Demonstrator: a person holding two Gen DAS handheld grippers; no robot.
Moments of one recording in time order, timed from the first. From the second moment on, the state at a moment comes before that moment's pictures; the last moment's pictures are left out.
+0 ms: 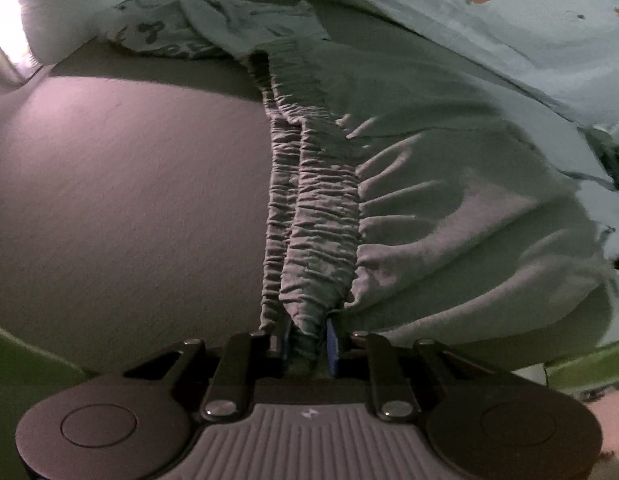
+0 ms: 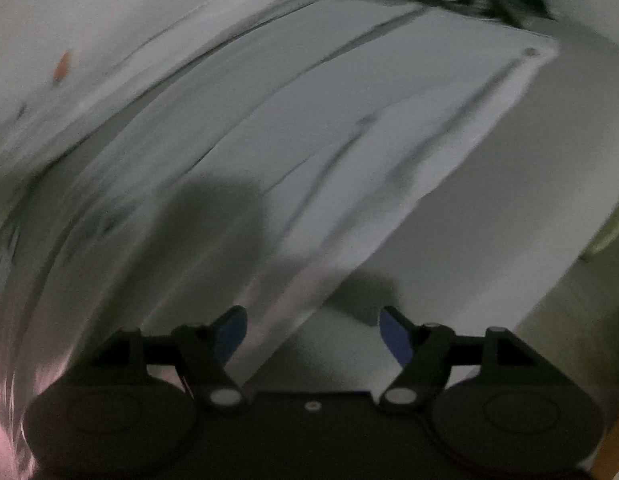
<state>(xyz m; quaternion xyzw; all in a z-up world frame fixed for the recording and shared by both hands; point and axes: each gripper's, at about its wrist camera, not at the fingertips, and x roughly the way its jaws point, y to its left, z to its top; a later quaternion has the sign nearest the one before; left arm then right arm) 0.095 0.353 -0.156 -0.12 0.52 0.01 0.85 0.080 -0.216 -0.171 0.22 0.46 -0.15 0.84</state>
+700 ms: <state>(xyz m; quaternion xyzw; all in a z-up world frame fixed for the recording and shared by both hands) 0.148 0.074 -0.149 0.08 0.50 -0.13 0.85 0.144 -0.473 -0.177 0.27 0.38 -0.24 0.85</state>
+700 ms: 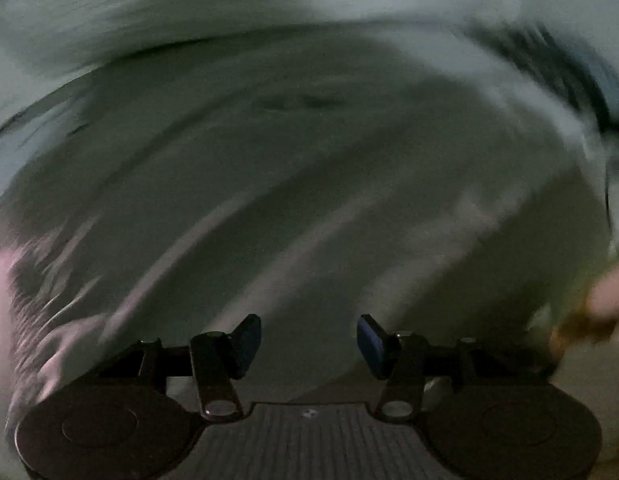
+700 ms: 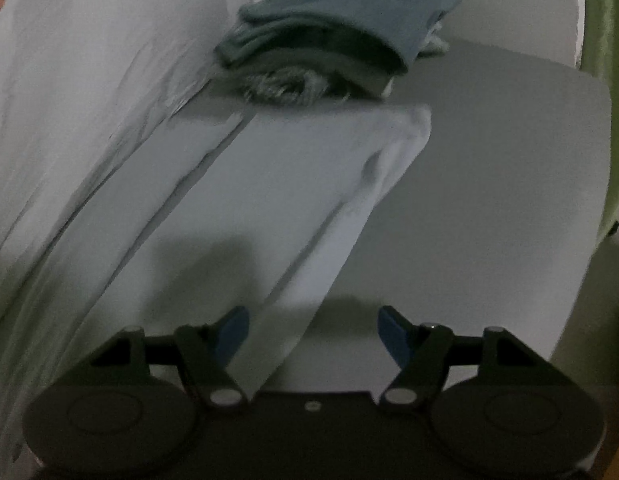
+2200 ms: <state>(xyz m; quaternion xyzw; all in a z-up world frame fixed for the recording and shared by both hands) 0.073 0.234 -0.149 -0.20 0.40 0.34 0.83 0.194 -0.603 -0.197 0.23 0.41 -0.25 0.85</state>
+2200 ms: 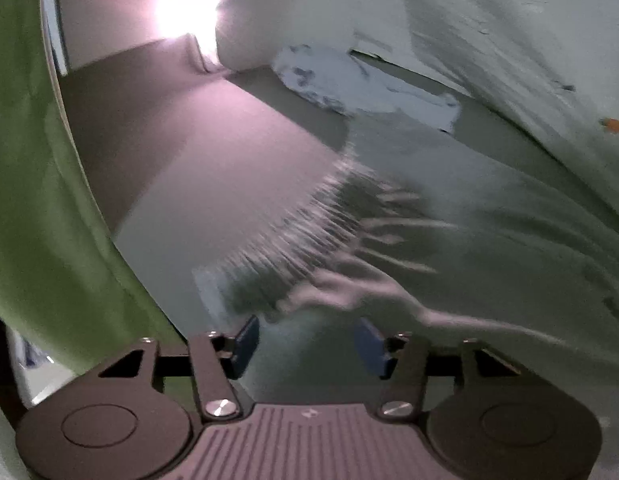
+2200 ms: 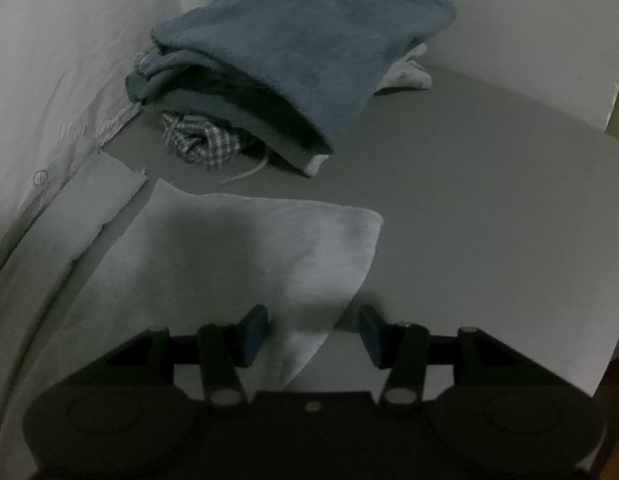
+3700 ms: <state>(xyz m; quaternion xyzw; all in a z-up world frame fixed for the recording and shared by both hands) 0.112 0.262 -0.067 -0.22 0.36 0.44 0.80 0.187 -0.622 -0.093 0.29 0.26 -0.19 0.90</state>
